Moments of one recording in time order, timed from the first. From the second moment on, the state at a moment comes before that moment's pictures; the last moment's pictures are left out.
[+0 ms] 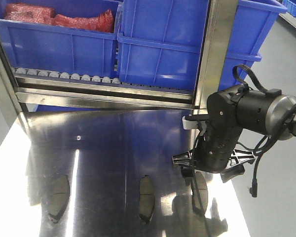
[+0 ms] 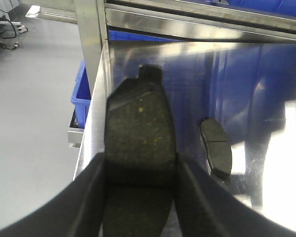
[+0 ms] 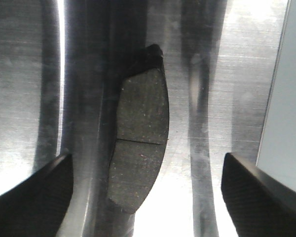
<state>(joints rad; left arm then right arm) 0.03 0.15 -0.45 0.00 0.86 -0.04 0.43 1.83 -1.27 -0.02 1.04 0.37</state>
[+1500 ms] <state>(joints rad) 0.03 0.15 -0.45 0.00 0.86 -0.04 0.43 1.93 -1.27 -0.02 0.96 0.37</state>
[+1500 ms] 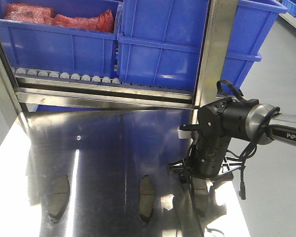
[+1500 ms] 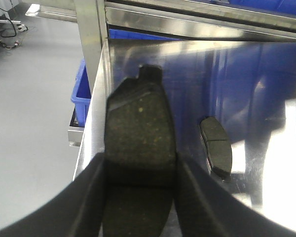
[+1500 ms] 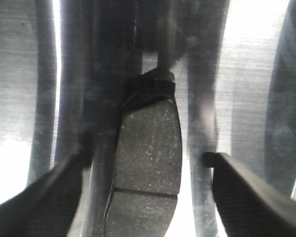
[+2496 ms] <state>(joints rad) 0.03 0.15 -0.45 0.00 0.86 -0.04 0.43 1.70 -1.27 -0.03 0.94 0.36</state>
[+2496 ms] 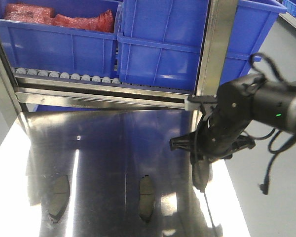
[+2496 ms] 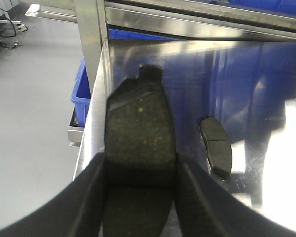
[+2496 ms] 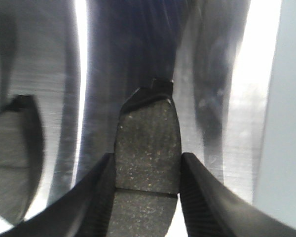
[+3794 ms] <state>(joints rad) 0.03 0.15 -0.45 0.00 0.87 -0.04 0.29 0.57 -0.60 0.09 0.77 0.02</state>
